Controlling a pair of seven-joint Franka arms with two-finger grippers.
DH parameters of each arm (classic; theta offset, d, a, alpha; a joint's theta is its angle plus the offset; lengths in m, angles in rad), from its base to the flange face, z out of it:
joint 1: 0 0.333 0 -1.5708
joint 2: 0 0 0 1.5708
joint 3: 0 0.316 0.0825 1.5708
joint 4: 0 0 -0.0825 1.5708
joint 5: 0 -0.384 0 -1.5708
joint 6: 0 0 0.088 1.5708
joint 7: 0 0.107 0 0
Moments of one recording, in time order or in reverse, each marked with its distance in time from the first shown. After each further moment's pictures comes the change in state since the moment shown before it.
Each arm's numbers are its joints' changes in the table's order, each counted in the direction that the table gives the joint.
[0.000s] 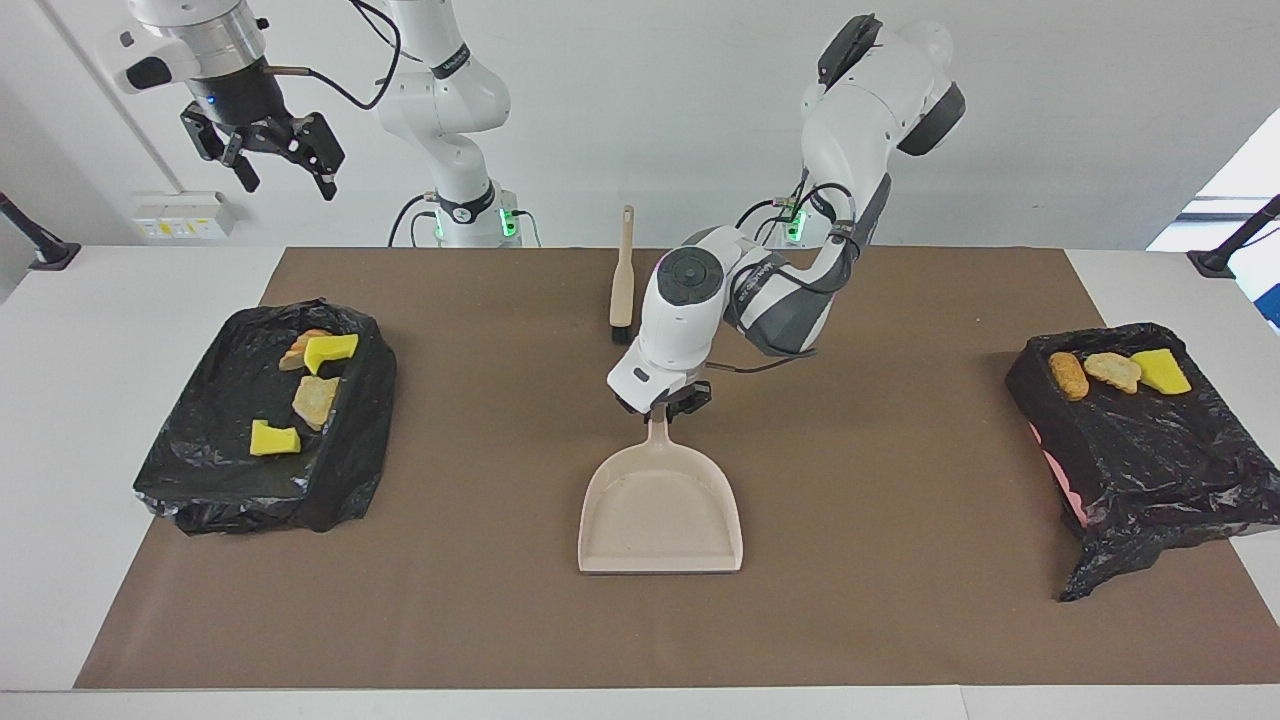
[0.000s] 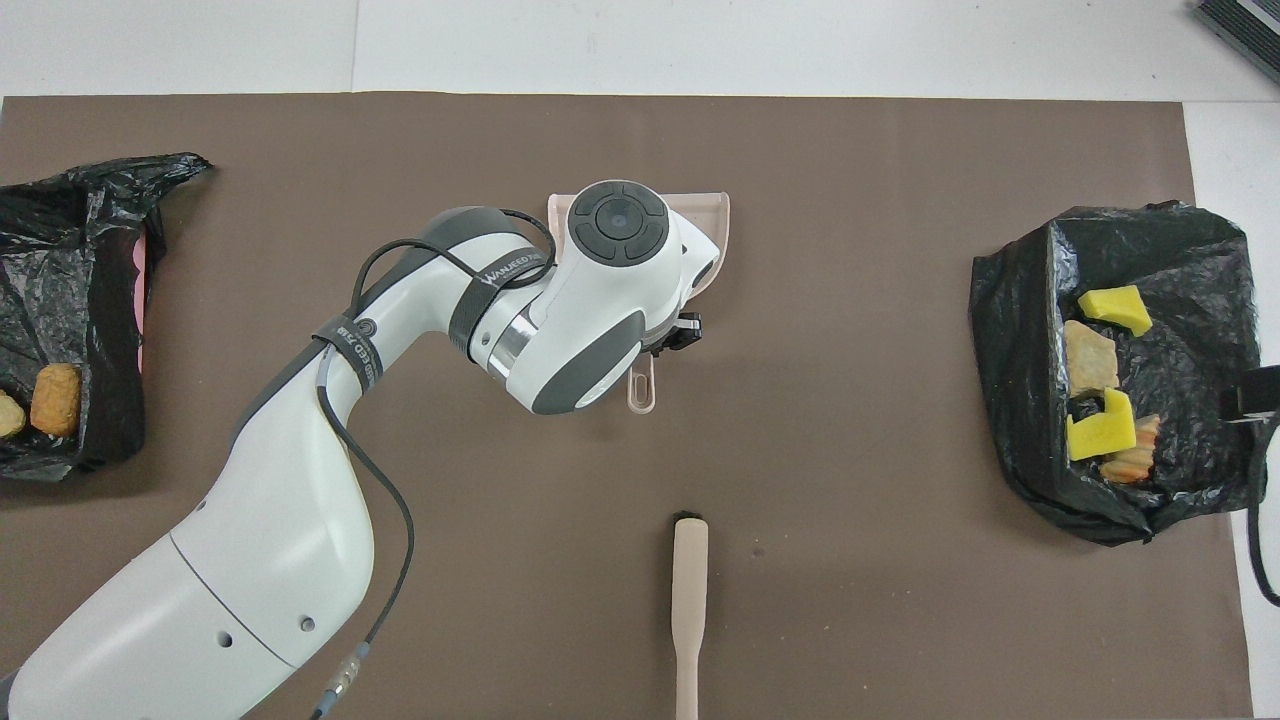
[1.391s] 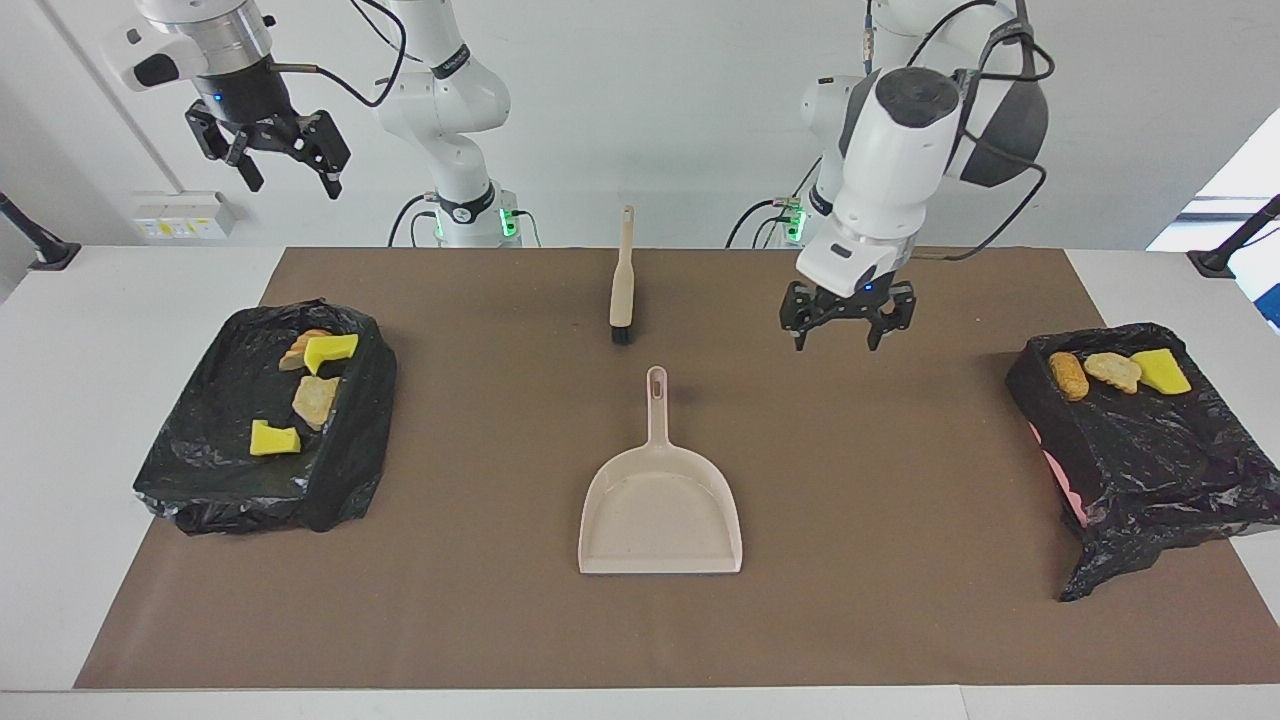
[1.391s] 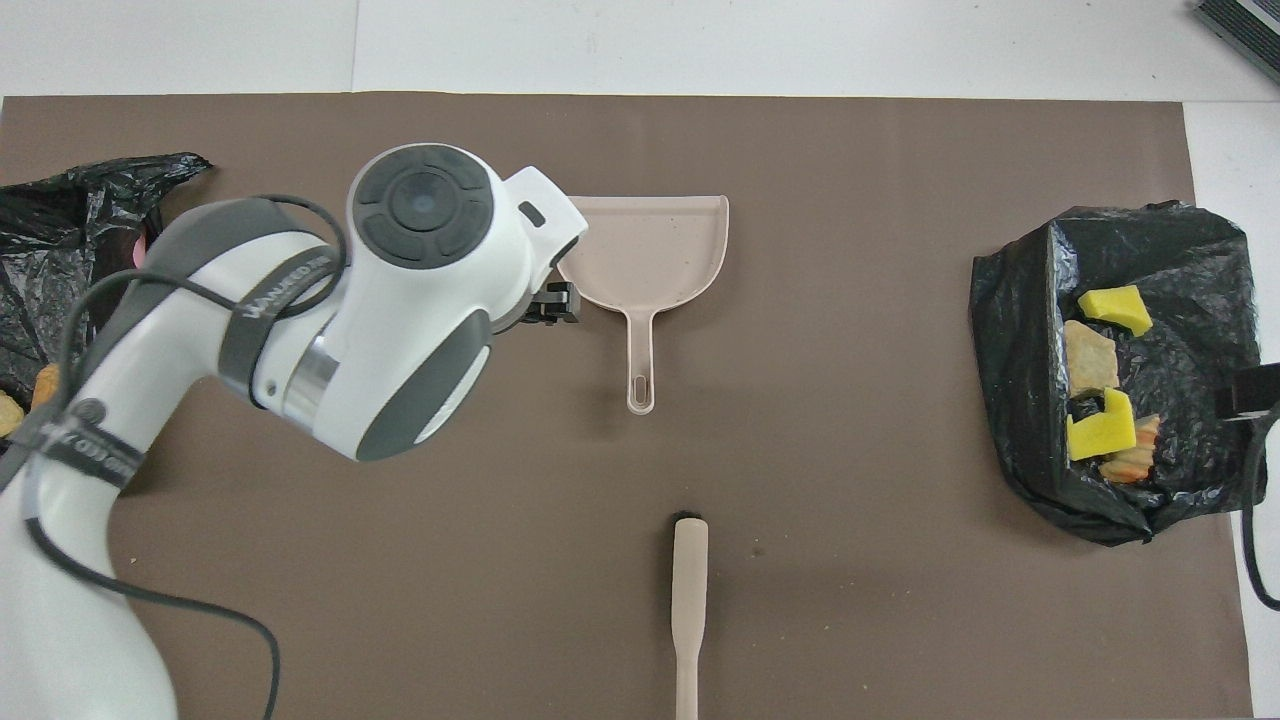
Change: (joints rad) left arm 0.013 -0.612 0.435 -0.284 0.222 -0.160 0.494; right arm 0.004 0.002 0.010 0.008 0.001 0.000 -0.002
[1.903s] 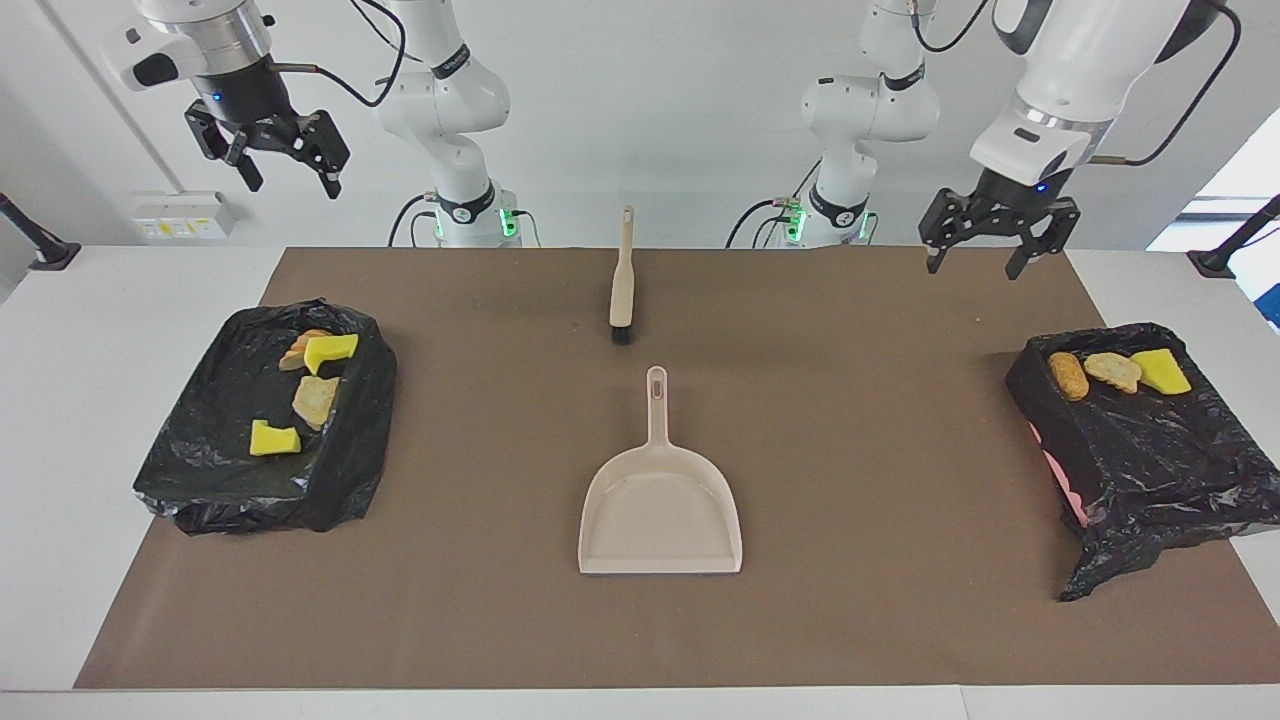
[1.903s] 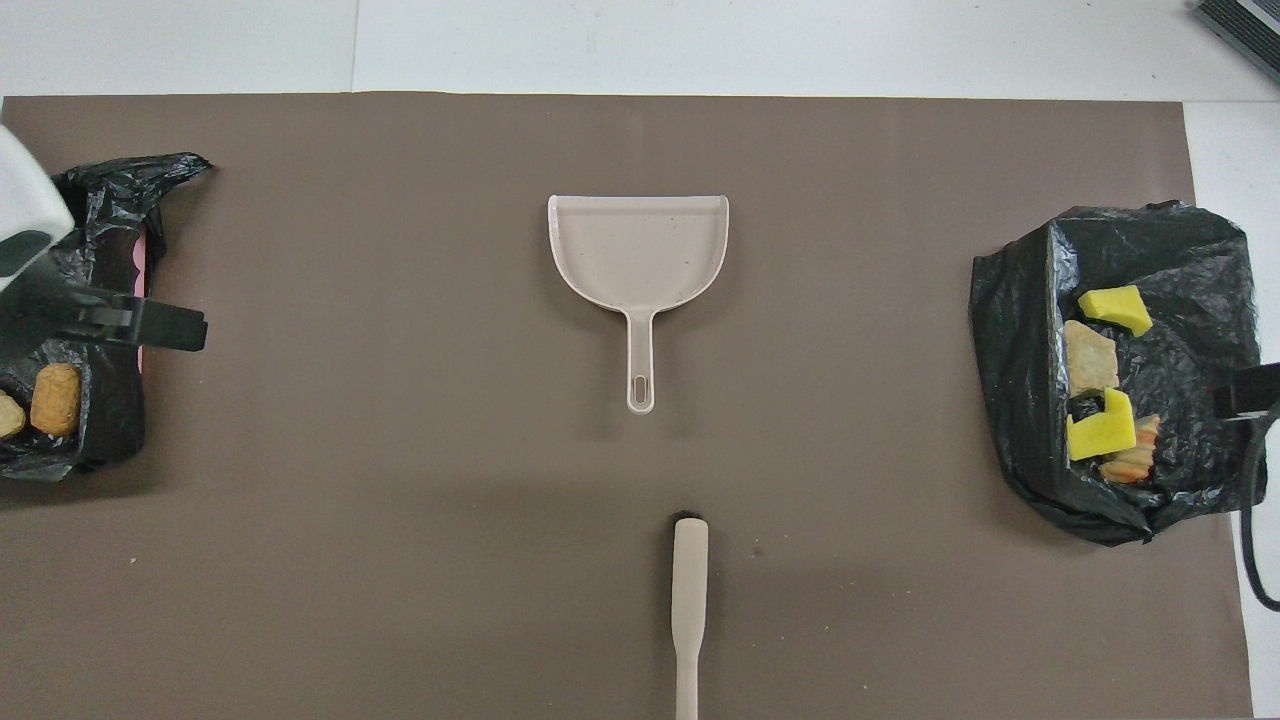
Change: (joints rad) left arm 0.011 -0.186 0.250 0.006 0.082 -0.162 0.358; right arm -0.001 0.000 -0.001 0.000 0.000 0.000 0.000
